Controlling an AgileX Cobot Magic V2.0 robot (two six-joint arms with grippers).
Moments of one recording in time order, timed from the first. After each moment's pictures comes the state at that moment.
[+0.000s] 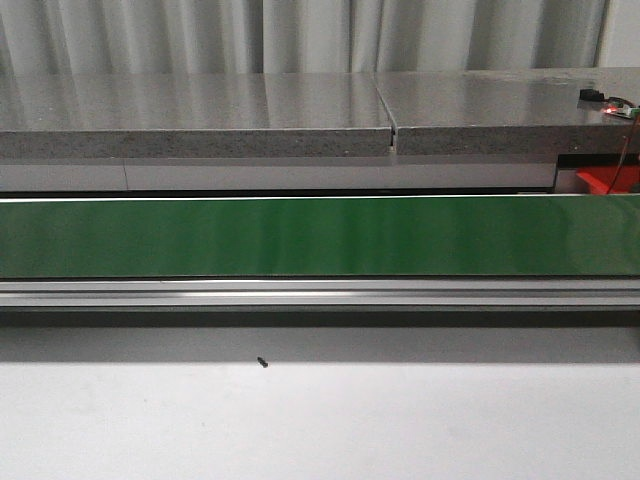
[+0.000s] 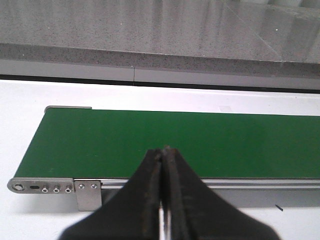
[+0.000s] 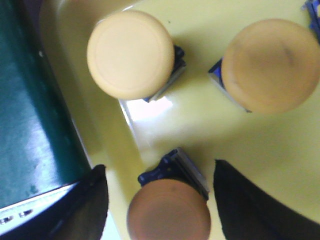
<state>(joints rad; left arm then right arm) 0.02 0.22 -0.44 -0.29 0.59 0.11 -0.53 1.46 -0.80 0.30 0.62 -0.24</state>
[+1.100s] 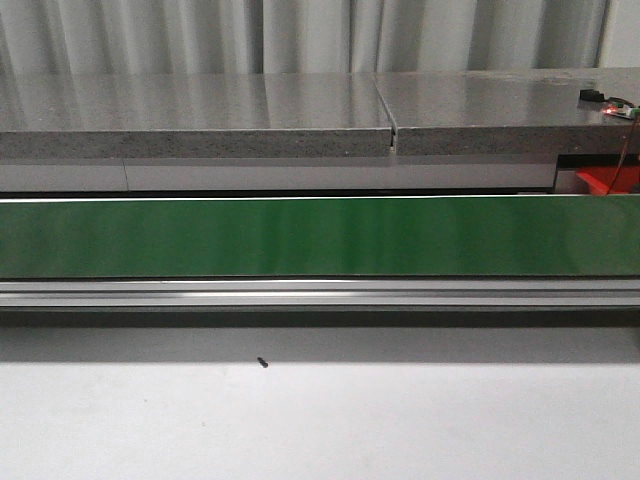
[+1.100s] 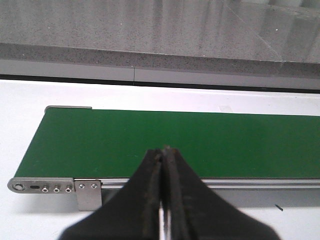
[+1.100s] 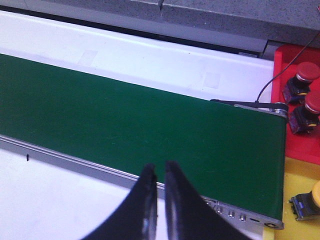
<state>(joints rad) 0.02 0.22 -0.44 -0.29 0.59 0.11 0.01 0.74 -0.80 0.33 0.70 -0.30</state>
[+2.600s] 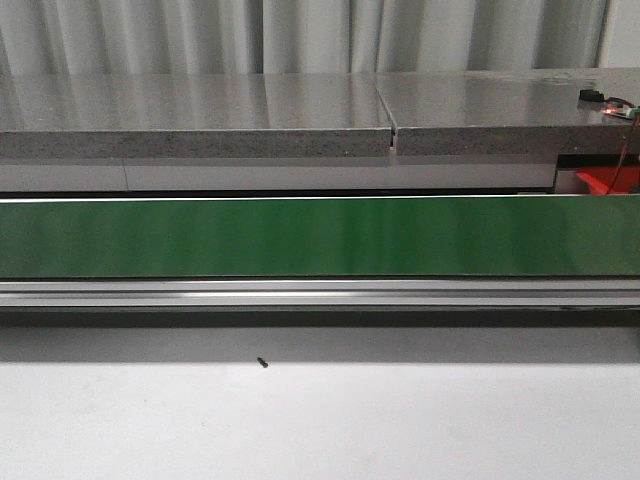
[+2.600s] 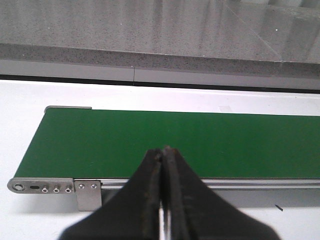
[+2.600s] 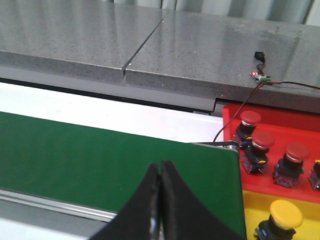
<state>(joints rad) 0.02 0.22 -0.44 -0.29 0.59 0.11 0.02 0.31 -0.34 0.26 0.27 -0.28</state>
